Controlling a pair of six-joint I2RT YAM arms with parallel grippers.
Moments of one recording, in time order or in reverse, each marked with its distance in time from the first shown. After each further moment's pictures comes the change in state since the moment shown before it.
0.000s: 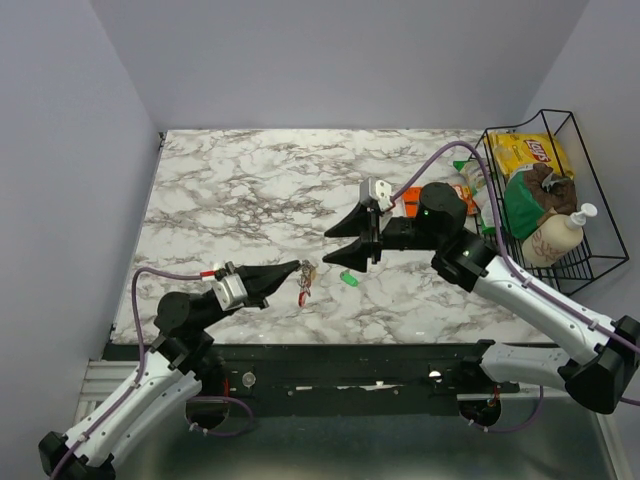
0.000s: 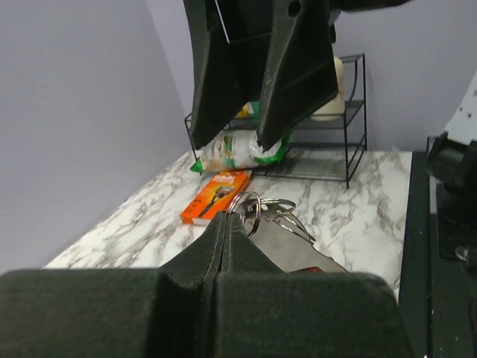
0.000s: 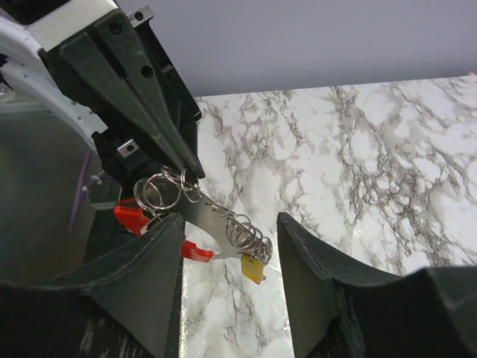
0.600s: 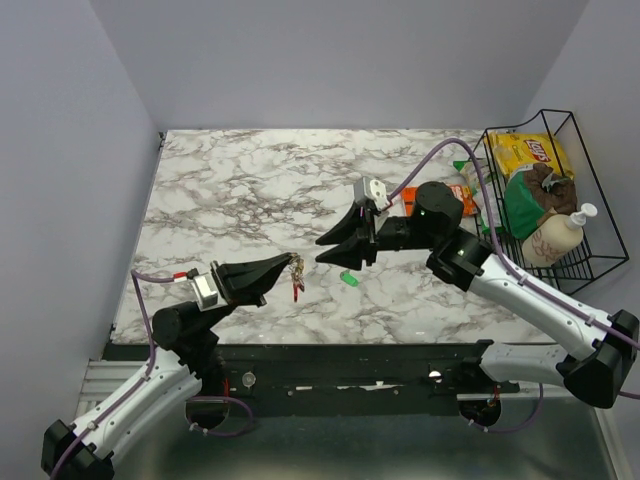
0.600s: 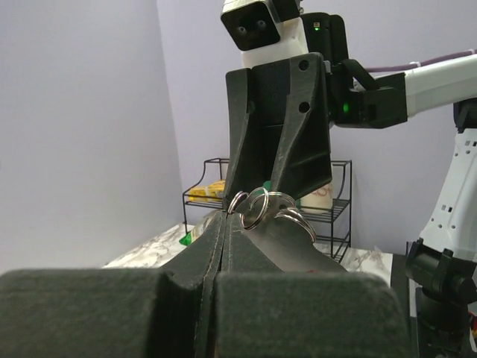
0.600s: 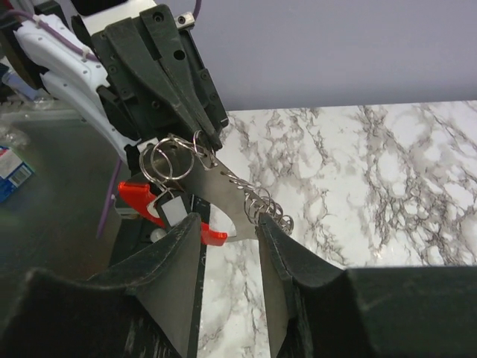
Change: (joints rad) left arm 0.000 0.063 -0.120 0.502 -0.106 -0.275; right arm 0.040 0.023 0.027 0.043 -0.043 0.050
